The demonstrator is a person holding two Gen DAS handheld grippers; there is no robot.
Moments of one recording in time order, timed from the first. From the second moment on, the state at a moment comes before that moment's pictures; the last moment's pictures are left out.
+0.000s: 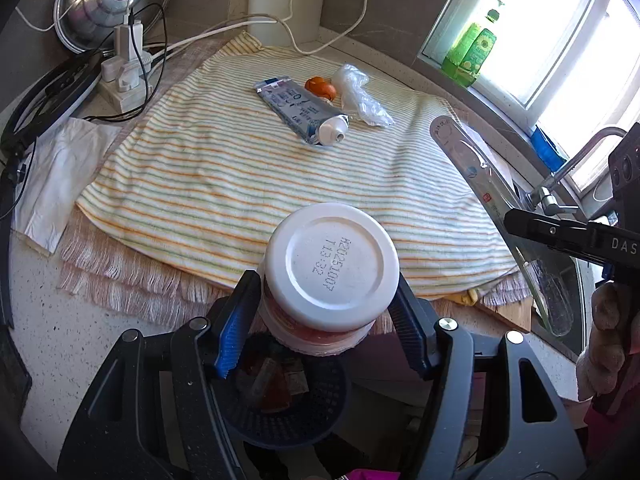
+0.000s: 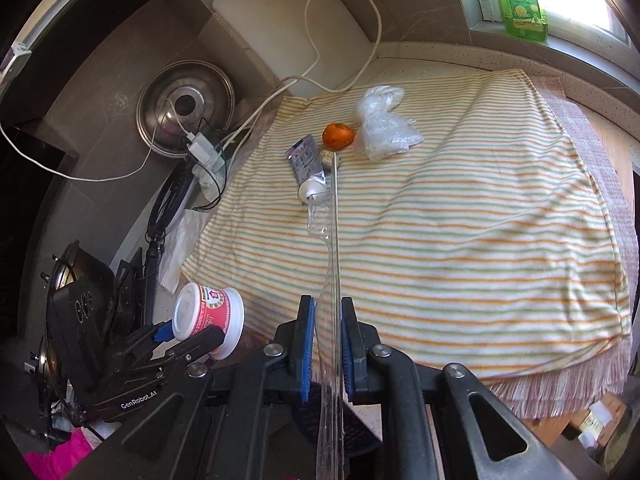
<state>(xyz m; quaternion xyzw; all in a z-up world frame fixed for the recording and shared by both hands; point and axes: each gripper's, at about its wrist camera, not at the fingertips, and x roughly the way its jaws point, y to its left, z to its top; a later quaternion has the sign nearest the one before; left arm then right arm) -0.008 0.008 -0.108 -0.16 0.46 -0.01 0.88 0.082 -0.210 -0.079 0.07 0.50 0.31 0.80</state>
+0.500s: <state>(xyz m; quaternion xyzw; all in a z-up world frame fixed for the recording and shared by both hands) -0.067 0.018 -0.141 -0.17 0.49 -0.02 0.86 -0.003 -0.190 -0.106 0.07 0.53 0.32 0.78</state>
